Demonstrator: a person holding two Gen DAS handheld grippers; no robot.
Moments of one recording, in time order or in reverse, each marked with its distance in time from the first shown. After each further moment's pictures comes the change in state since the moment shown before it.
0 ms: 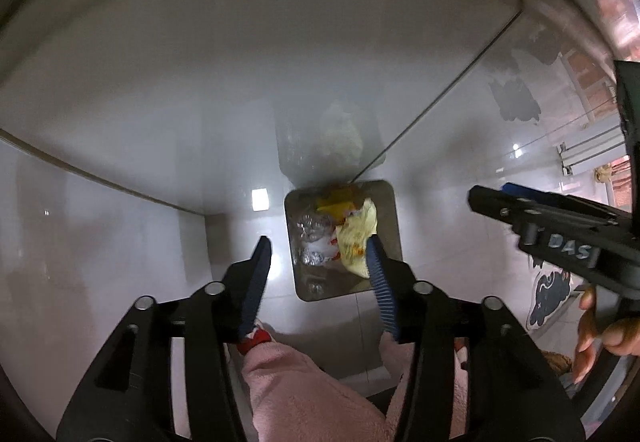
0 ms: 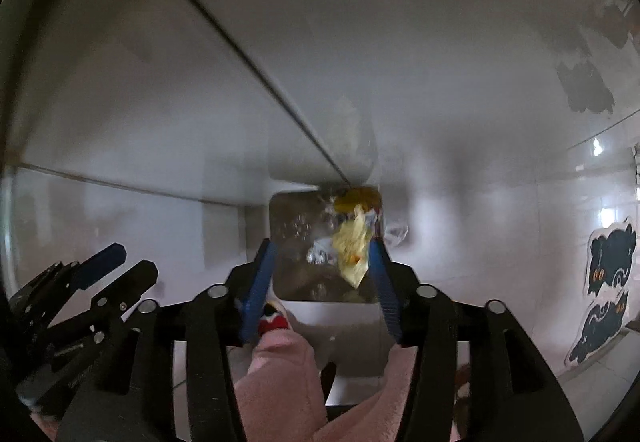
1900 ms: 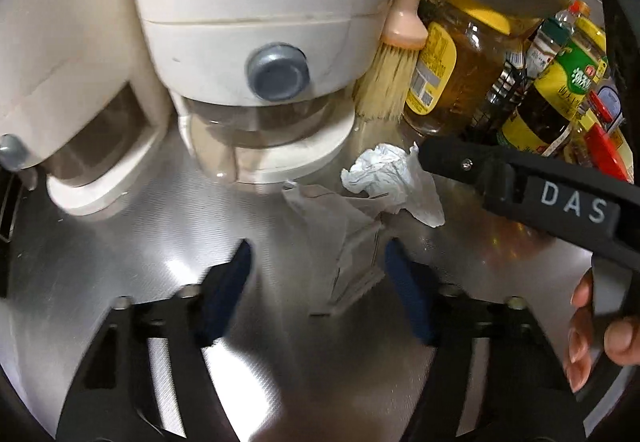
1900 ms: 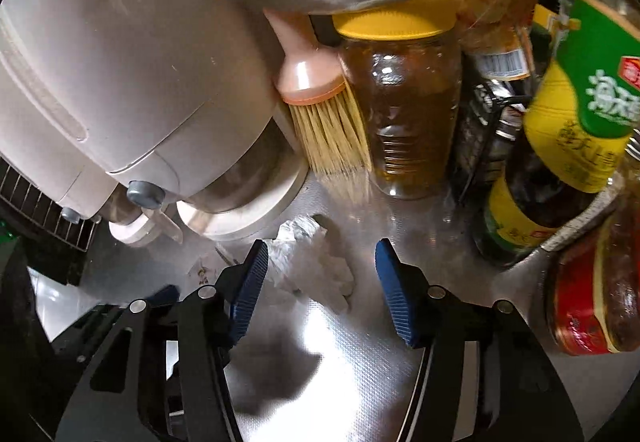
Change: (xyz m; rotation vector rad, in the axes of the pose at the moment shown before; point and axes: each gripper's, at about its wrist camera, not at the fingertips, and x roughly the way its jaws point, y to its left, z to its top) left arm -0.090 -0.039 0.306 0.085 -0.310 -0.040; right arm -0.141 0.013 0.310 -0.047 -0.383 0.068
